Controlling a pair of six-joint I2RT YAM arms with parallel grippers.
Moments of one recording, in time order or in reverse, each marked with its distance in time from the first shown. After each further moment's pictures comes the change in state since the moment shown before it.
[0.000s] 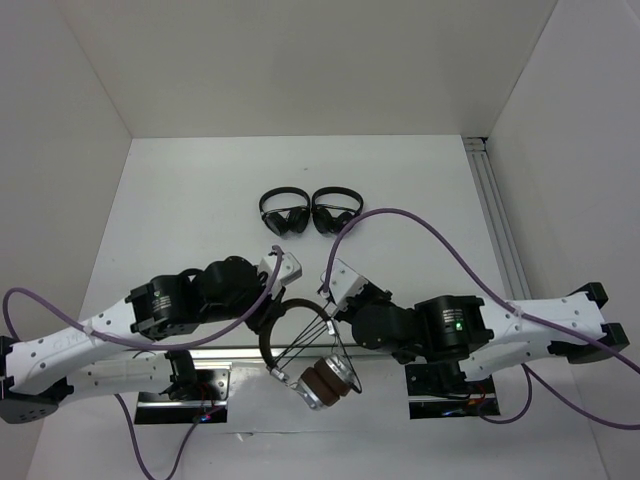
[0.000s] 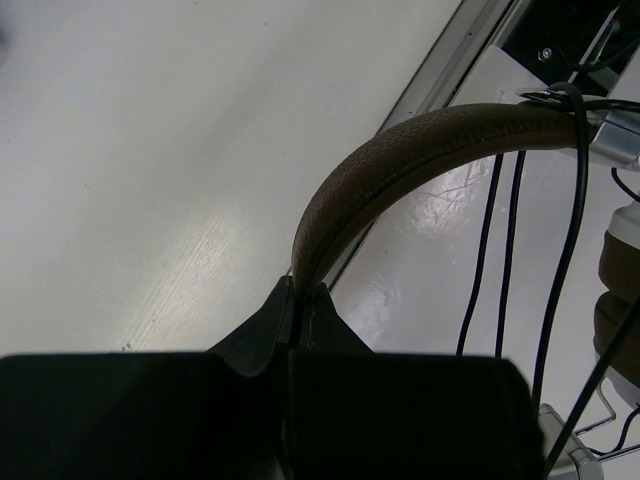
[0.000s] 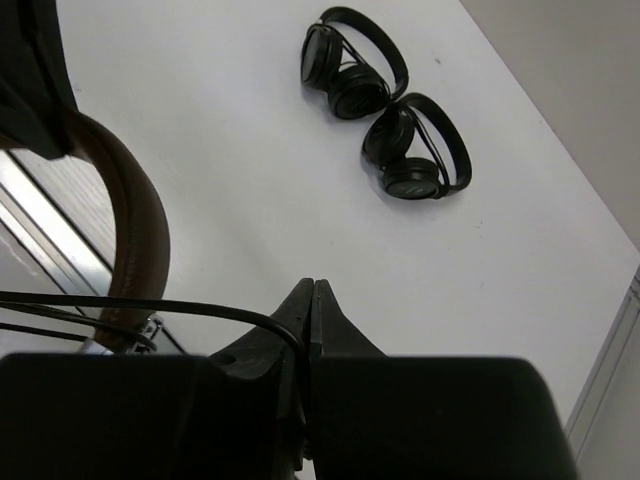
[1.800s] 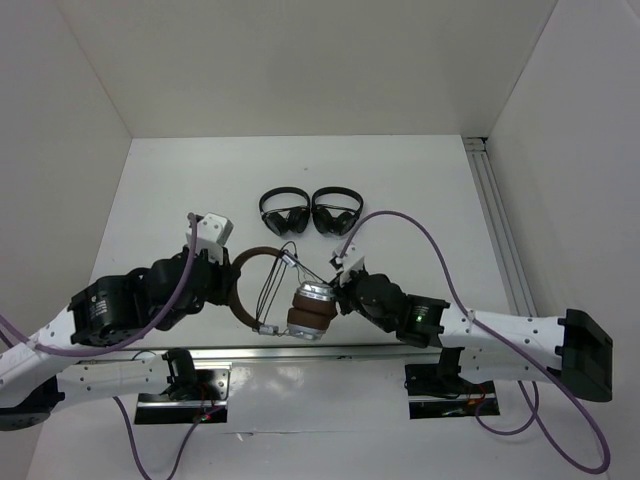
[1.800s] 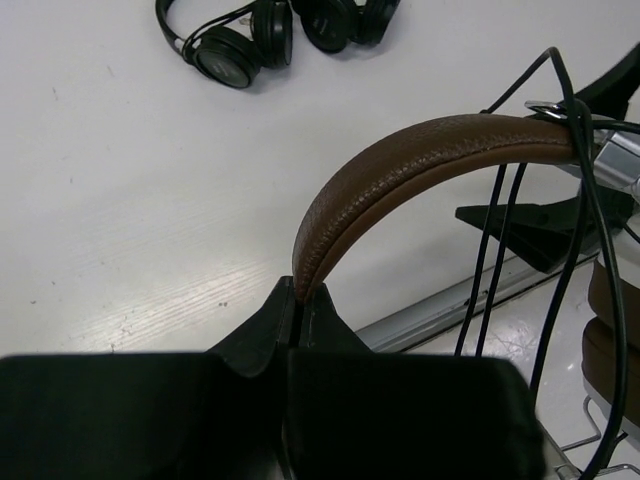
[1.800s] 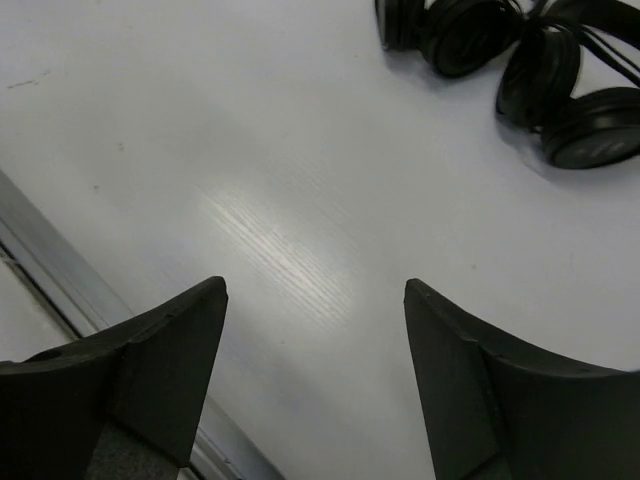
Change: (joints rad) left arm -0.005 -0.110 0.181 -0.218 -0.519 -0.299; right arm -0.457 -0.015 -0.591 0.822 -0.542 0.121
